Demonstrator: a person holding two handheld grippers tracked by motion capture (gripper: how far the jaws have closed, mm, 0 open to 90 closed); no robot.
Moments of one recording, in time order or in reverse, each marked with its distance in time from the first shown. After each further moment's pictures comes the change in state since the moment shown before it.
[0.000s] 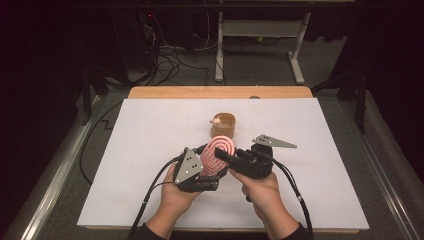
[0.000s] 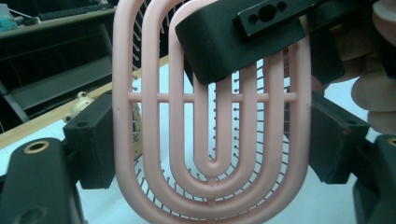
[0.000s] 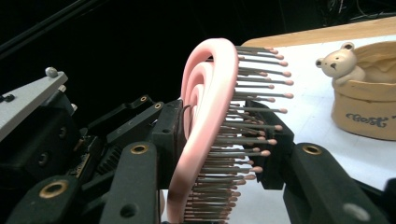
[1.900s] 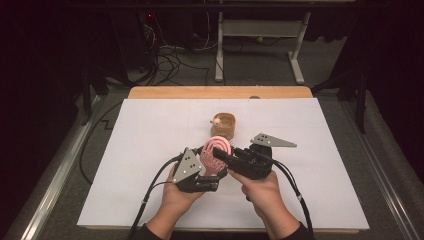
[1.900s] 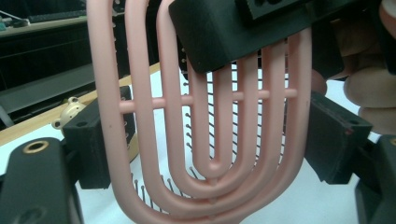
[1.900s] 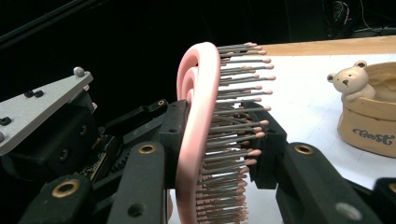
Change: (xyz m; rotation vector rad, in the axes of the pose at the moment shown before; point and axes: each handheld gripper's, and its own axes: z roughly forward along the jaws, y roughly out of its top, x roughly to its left) left arm 0.001 0.000 -0.001 -0.037 -0.046 -0.036; right arm 0.012 0.007 -0.003 -0.001 0.011 -0.069
